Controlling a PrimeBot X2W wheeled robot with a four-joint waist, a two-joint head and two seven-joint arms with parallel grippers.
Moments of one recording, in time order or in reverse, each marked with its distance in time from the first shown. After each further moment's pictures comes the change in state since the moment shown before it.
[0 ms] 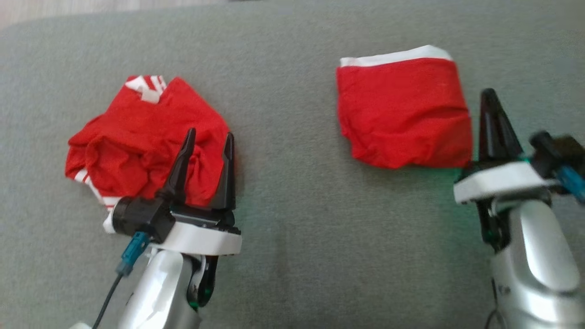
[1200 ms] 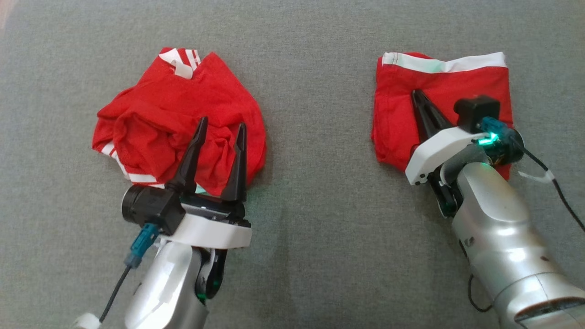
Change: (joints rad) left arm -0.044 -0.003 -0.049 -0.005 -0.013 0.010 -0.003; right arm -0.388 -0.017 0.292 0.671 0.106 0.000 -0.015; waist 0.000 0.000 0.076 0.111
